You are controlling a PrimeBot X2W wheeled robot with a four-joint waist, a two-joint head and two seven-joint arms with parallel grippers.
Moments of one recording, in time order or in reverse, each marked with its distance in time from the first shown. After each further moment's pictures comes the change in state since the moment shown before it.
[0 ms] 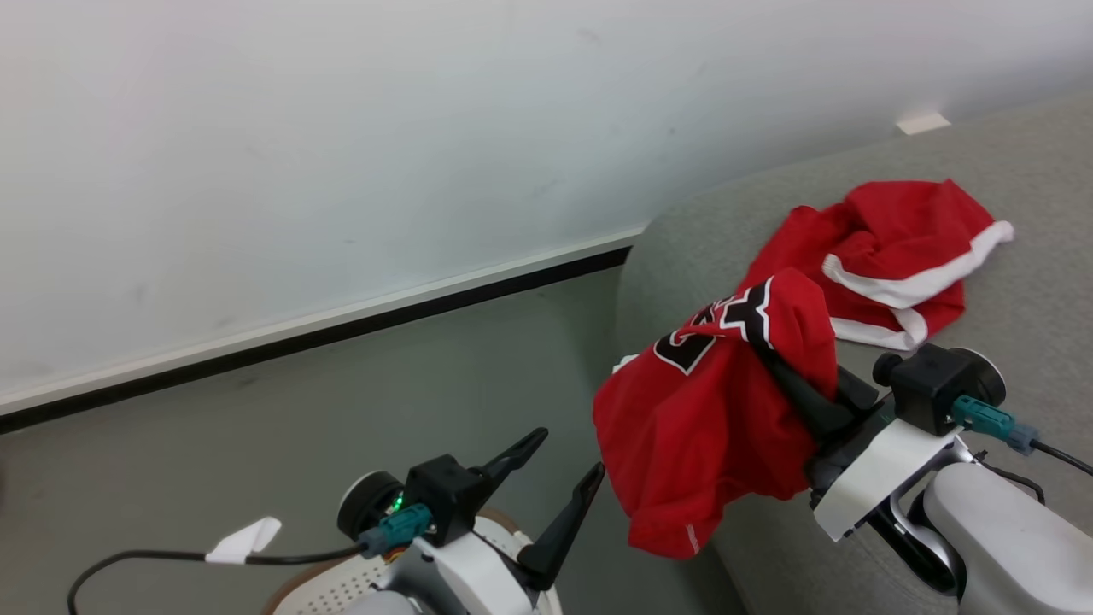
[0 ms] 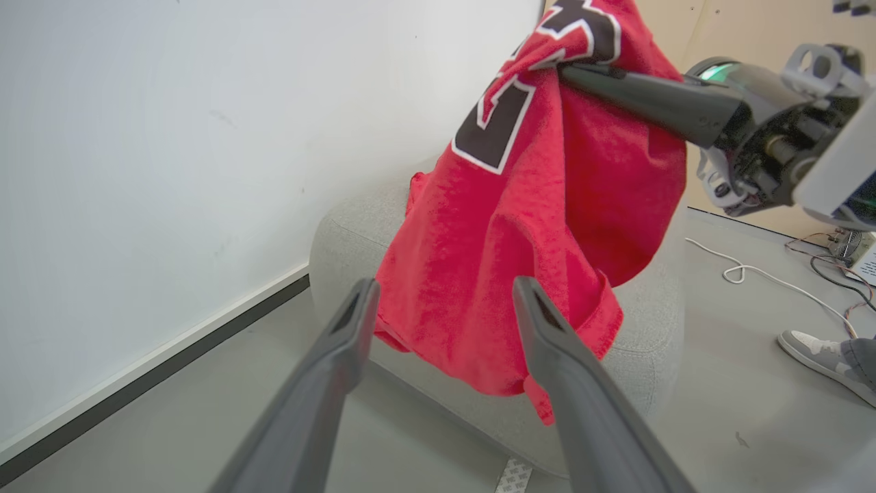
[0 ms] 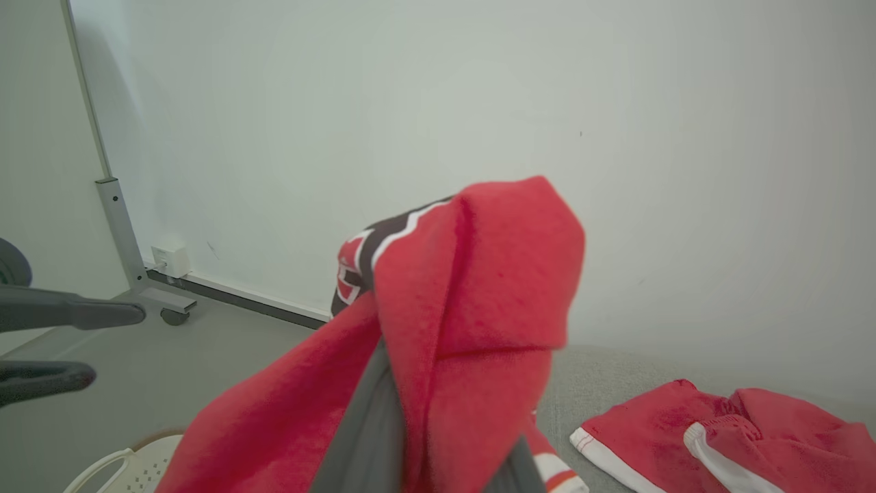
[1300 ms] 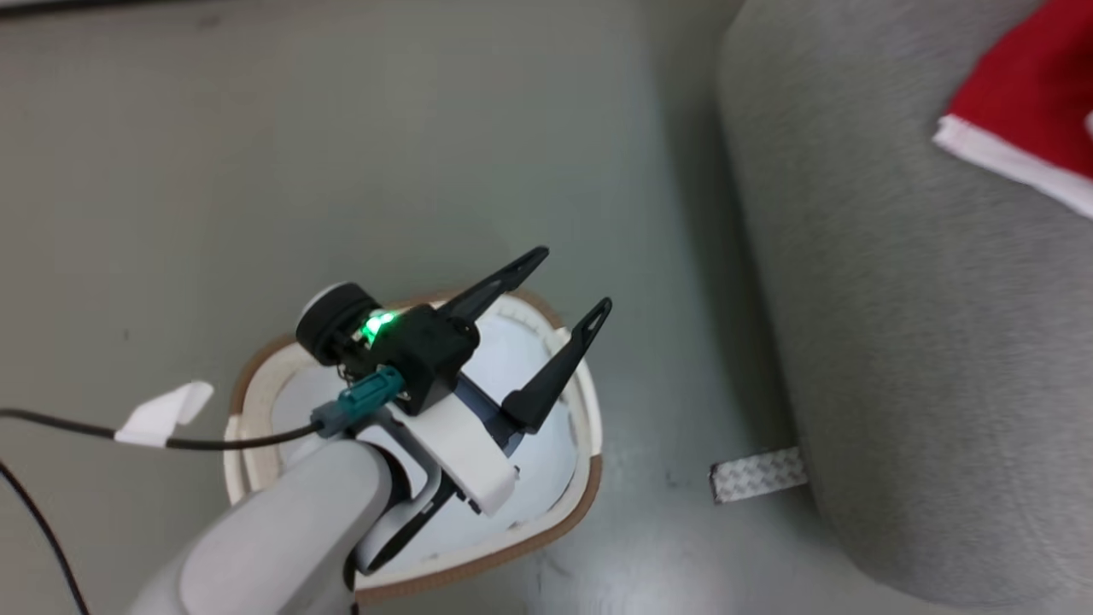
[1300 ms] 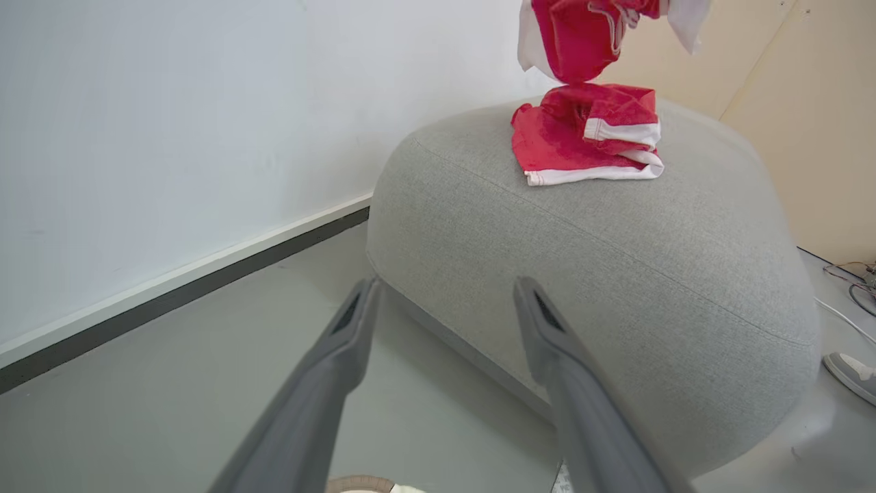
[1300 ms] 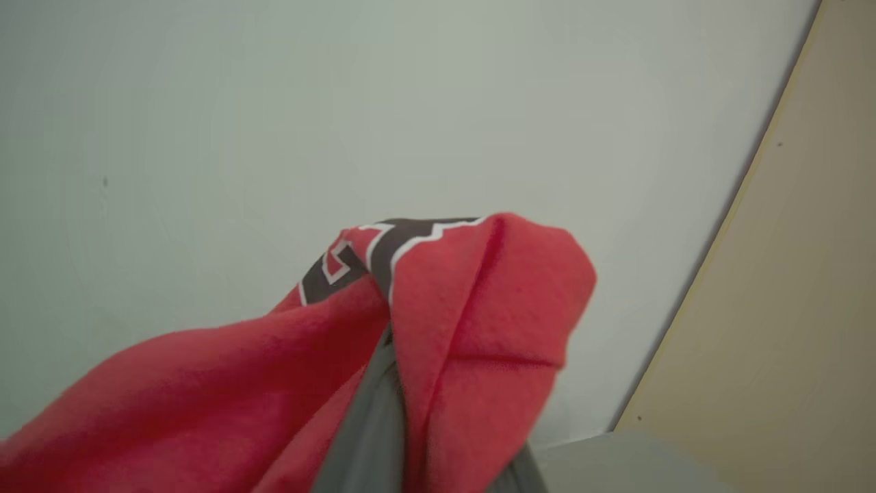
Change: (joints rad) left arm -0.281 0.089 0.019 -0.117 0.070 -0.083 0.033; right arm -0.483 -0.116 -1.095 0.227 -0.556 0.000 0.081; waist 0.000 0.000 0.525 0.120
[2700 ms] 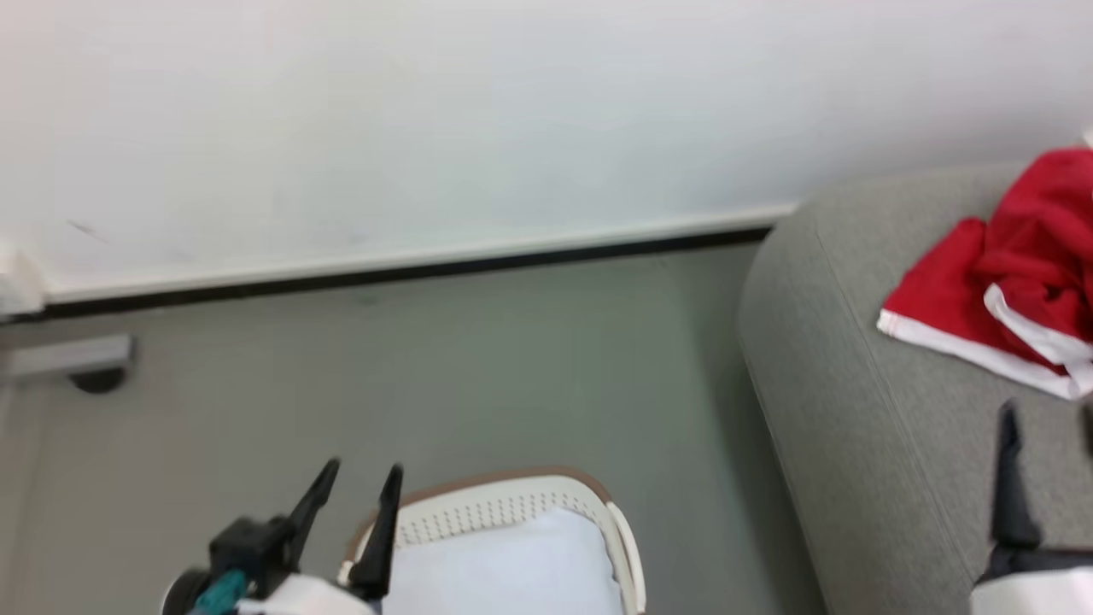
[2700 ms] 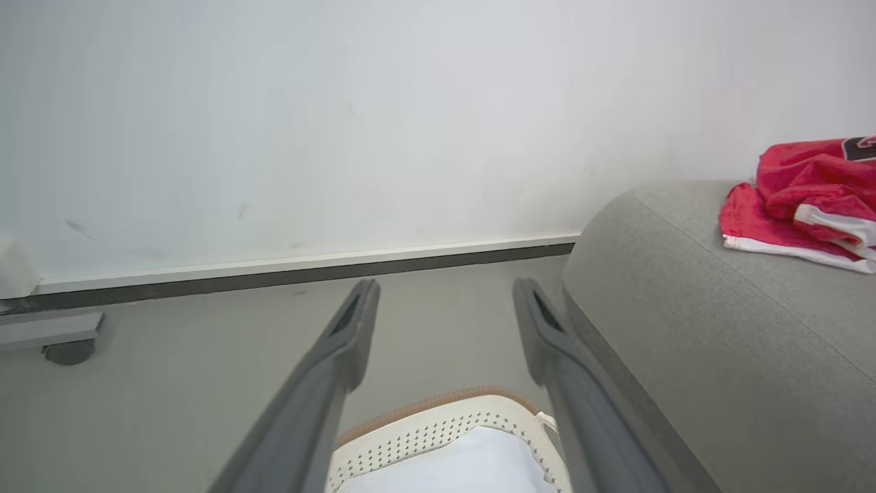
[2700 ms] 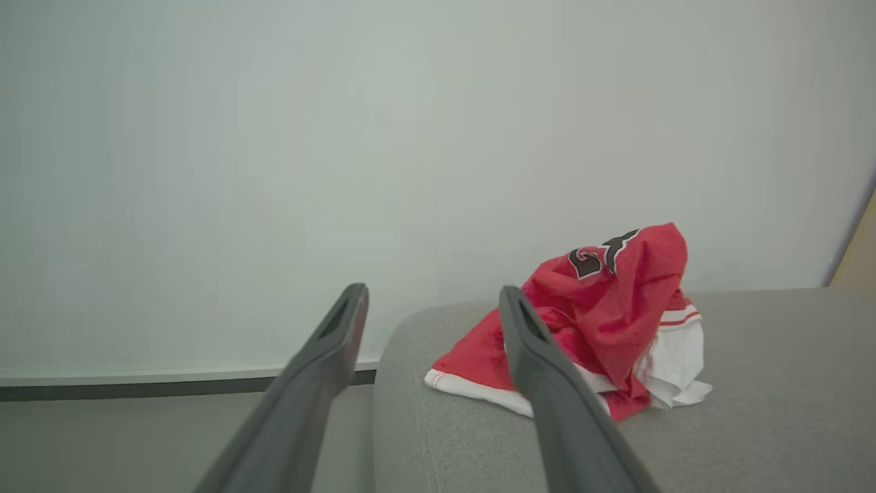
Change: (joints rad) left arm 0.531 -0.077 0.346 0.184 -0.030 0.166 -0.174; right arm 1.050 0.475 0.035 -0.495 -0.067 0.000 -0.083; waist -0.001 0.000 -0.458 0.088
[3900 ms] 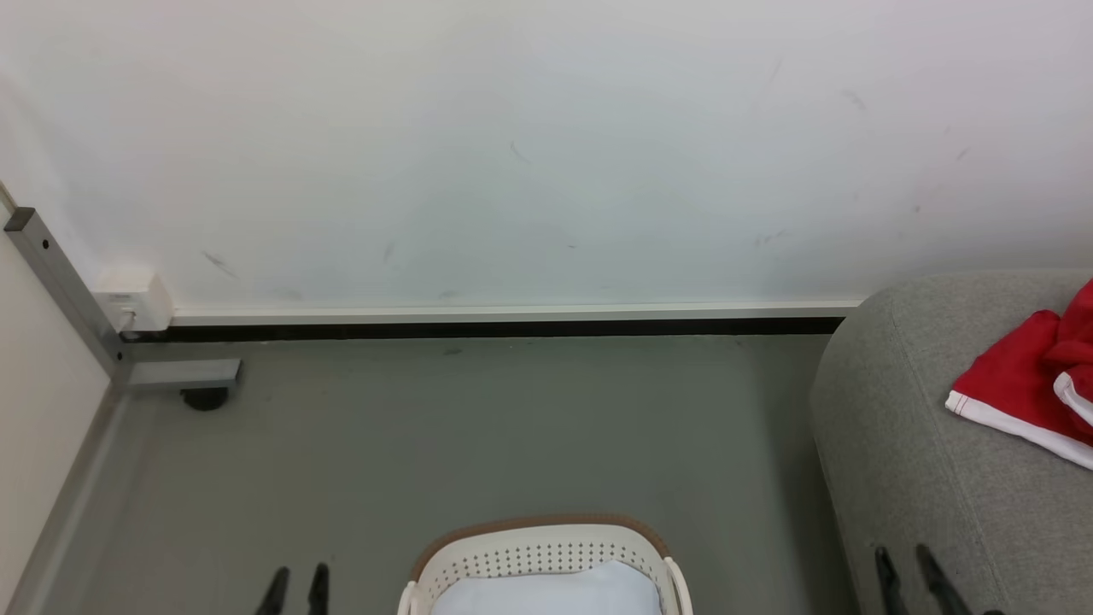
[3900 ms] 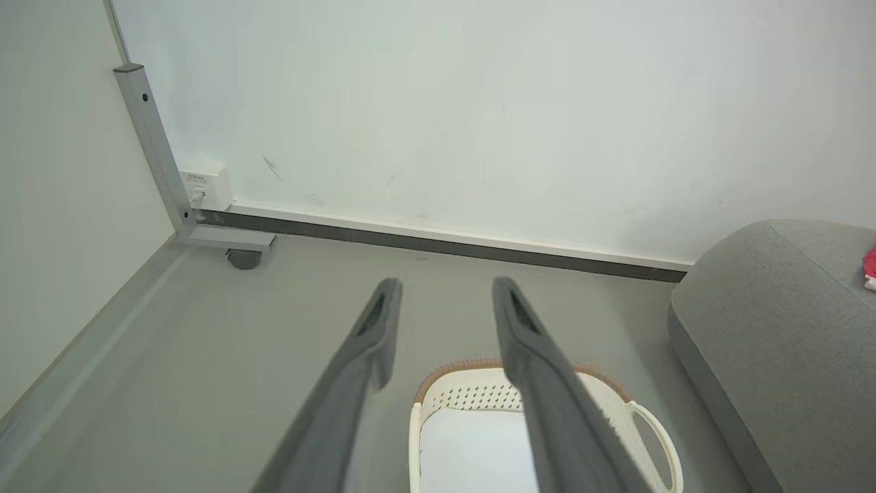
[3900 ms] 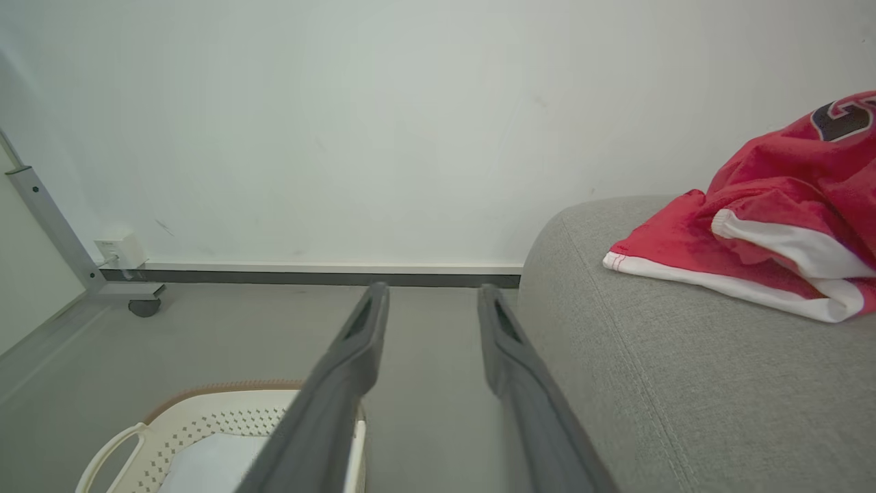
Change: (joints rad) left arm 0.220 -0.239 0.417 0.101 0.255 -0.223 0.000; right arm 0.136 0.013 0.219 0.191 0.077 0.000 0.000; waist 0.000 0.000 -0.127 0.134
